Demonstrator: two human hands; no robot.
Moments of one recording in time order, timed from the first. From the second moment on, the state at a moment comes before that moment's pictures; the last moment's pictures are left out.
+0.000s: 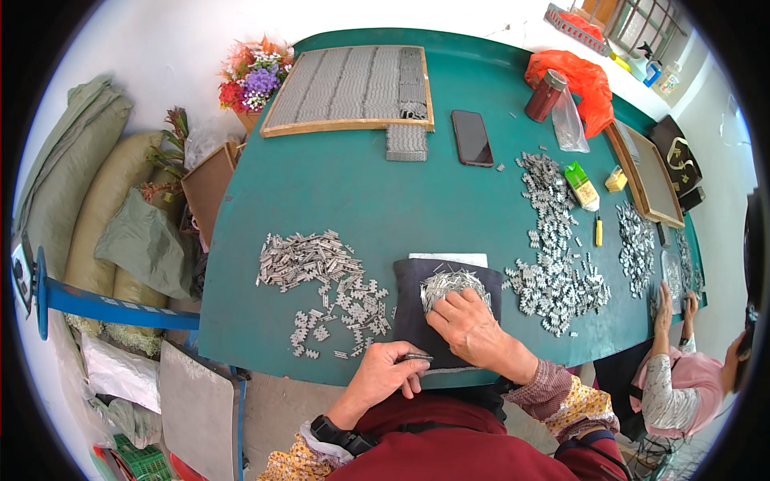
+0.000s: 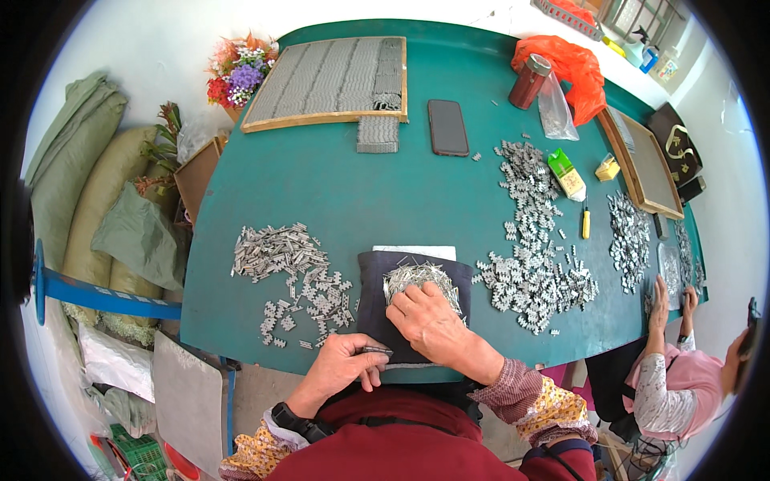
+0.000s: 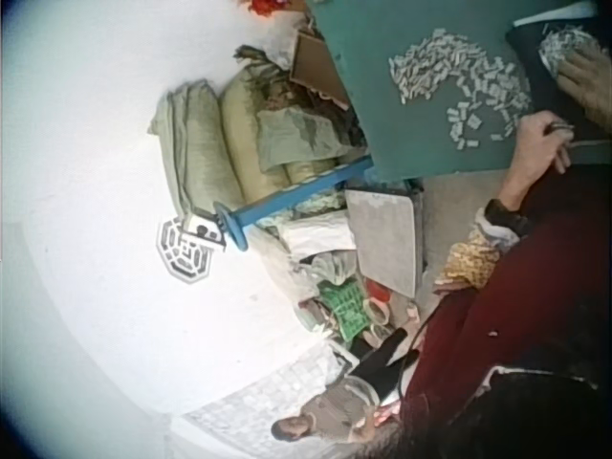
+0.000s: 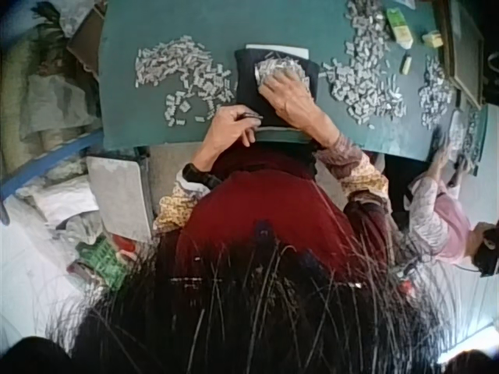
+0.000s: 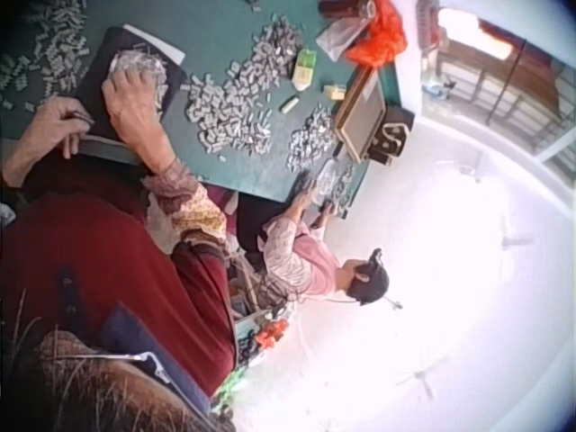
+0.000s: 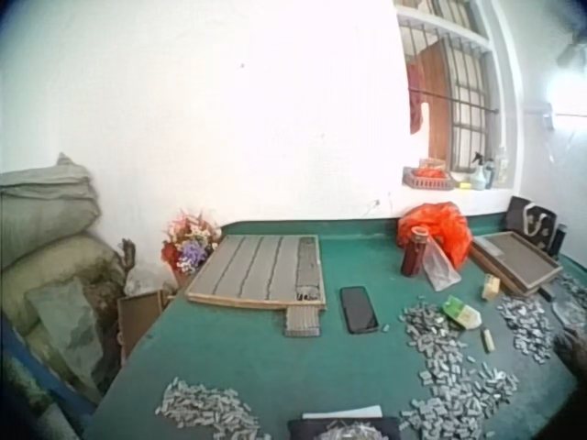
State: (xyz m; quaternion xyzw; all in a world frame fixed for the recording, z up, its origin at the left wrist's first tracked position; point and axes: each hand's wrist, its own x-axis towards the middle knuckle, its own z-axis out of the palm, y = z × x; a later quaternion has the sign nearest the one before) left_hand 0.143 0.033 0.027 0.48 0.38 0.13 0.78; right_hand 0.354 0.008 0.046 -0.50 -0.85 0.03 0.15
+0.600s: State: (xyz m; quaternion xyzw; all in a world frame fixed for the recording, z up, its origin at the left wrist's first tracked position) left_hand 0.164 0.035 0.035 0.48 0.37 0.15 0.78; right_hand 0.331 -0.022 0.039 -0.58 -0.56 0.40 0.44
